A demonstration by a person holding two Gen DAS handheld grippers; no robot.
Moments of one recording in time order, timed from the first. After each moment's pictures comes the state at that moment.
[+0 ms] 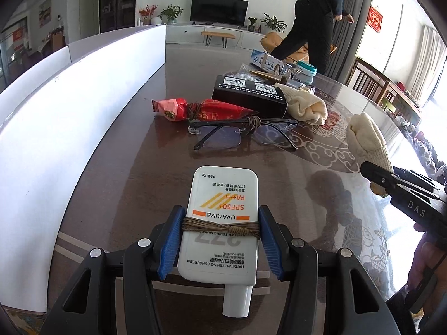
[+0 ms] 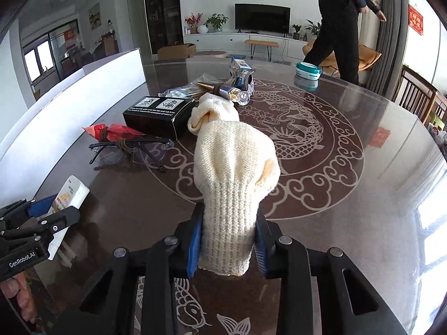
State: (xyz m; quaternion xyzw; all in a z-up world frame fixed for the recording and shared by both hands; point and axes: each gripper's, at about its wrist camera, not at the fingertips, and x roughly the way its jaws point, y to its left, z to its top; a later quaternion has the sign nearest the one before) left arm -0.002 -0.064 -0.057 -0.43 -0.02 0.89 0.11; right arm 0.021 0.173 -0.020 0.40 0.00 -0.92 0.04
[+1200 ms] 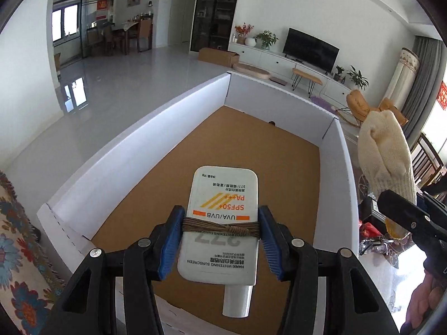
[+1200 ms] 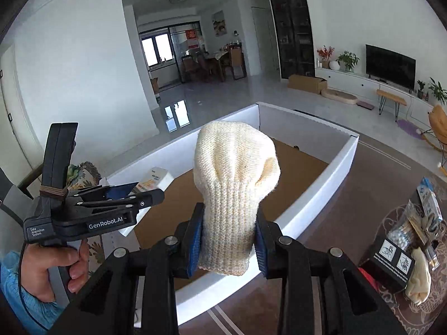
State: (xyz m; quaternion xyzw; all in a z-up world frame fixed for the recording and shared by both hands) left arm -0.044 -0.343 0.029 -0.40 -0.12 0.90 -0.09; right arm -0.070 -0.164 0.088 0.33 0.06 -0.87 0.35
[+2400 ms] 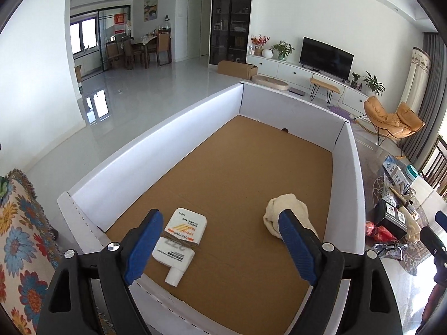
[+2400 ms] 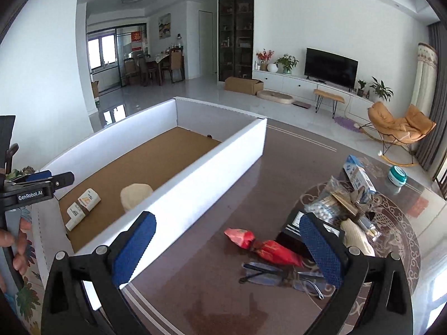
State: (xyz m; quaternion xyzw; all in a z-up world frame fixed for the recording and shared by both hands) left arm -0.022 -0.309 0.039 -0.36 -0.09 0.92 -0.14; right arm -0.052 -0.031 0.063 0.32 0.07 -0.93 0.16
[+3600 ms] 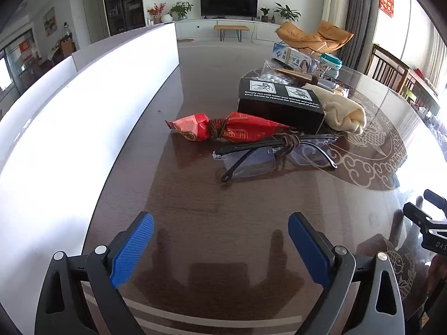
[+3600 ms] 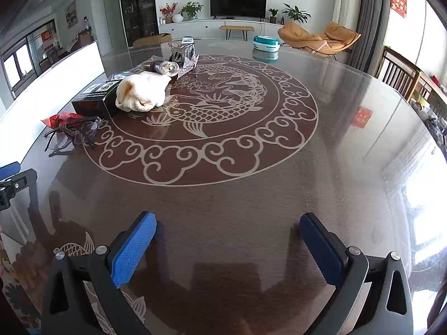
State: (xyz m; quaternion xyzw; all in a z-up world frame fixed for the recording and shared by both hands) left arm -0.065 -0.058 -0.071 -0.45 0.02 0.89 0.05; right arm -0.014 0.217 -0.056 0.44 0.00 -0.90 -0.03
